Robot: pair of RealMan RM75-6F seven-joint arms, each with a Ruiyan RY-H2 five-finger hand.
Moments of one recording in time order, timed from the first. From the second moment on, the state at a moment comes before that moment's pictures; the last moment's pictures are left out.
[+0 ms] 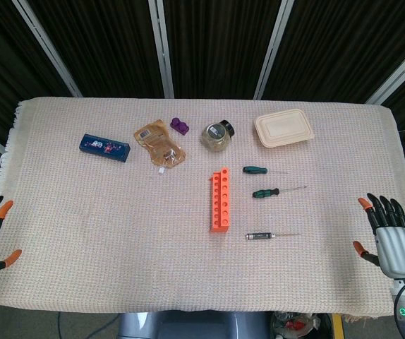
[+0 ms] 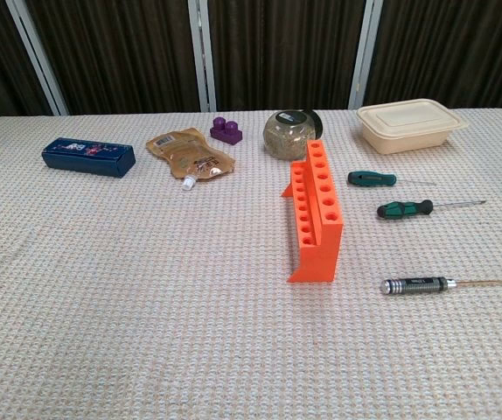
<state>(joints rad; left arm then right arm) -0.05 -1.09 -0.01 -1.65 1.54 1.55 0.15 0.11 -1.16 0.08 -1.57 -1.51 1.48 -0.08</state>
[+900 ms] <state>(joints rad) -0.04 -1.08 -0.01 -1.66 1.55 1.54 0.14 0.12 -1.14 0.07 -1.58 -1.48 1.43 -0.09</state>
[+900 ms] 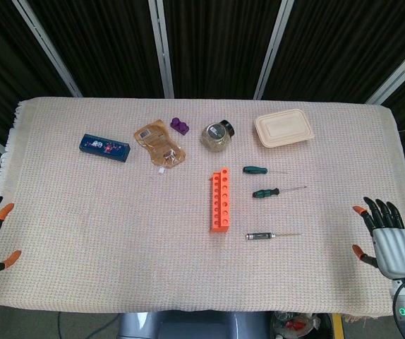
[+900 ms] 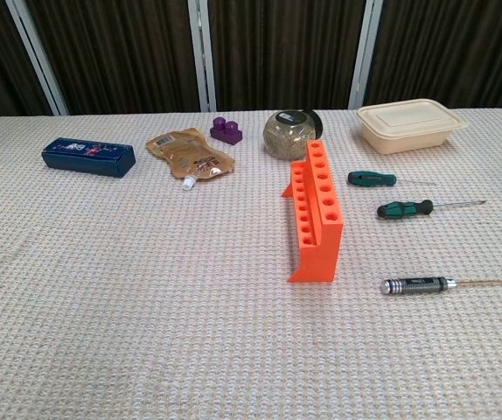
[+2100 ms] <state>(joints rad) -0.08 -1.05 -0.04 -1.66 1.57 1.54 0.16 0.48 -1.19 0.20 -1.68 -1.26 1.02 -0.41</state>
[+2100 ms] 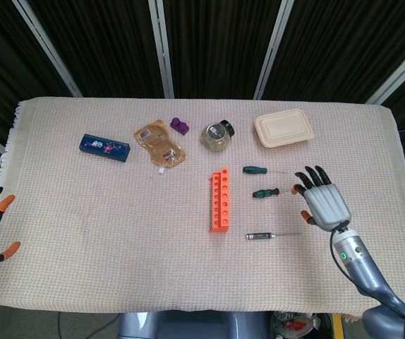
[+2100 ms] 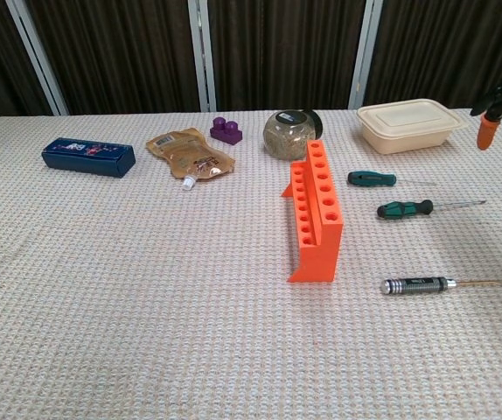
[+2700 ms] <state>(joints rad) -0.10 -1.04 -0.06 -1.67 1.54 1.51 0.15 0.70 -1.39 0.21 -1.56 -0.96 0.96 -0.81</state>
